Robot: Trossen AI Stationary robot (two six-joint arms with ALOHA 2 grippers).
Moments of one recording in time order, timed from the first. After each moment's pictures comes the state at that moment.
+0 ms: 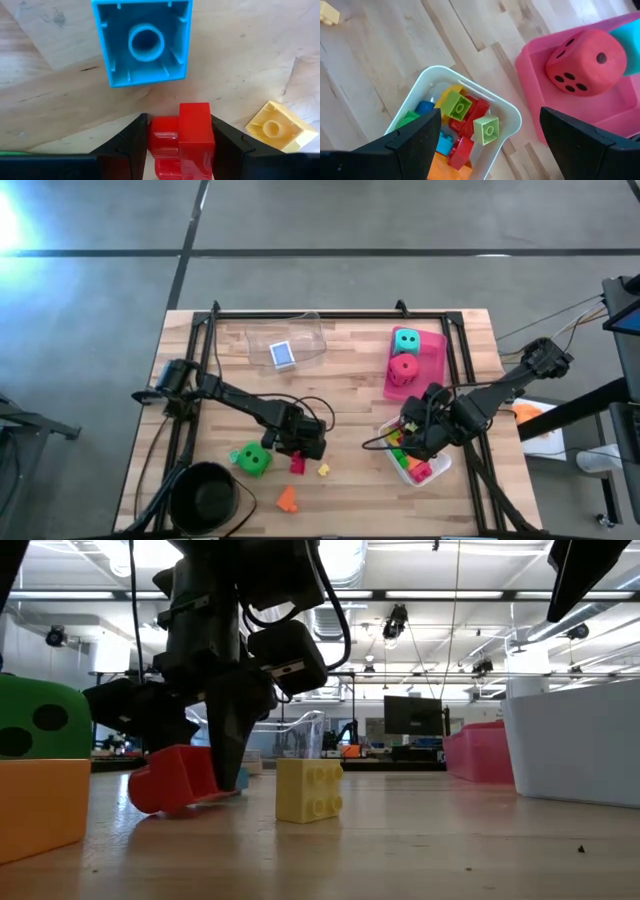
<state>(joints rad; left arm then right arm) -0.23 1.96 1.21 -0.60 0.31 -1.55 0.57 1.37 1.22 -1.32 0.43 1.07</state>
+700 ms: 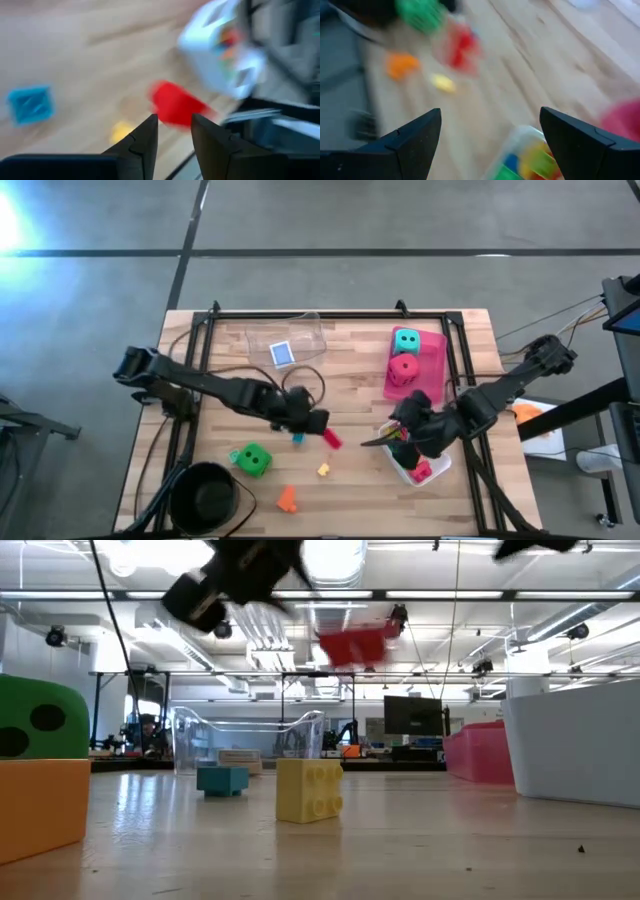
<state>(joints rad) -0.21 1.61 1.20 -0.43 -0.03 -1.51 0.57 1.30 1.22 -0.89 0.45 0.96</state>
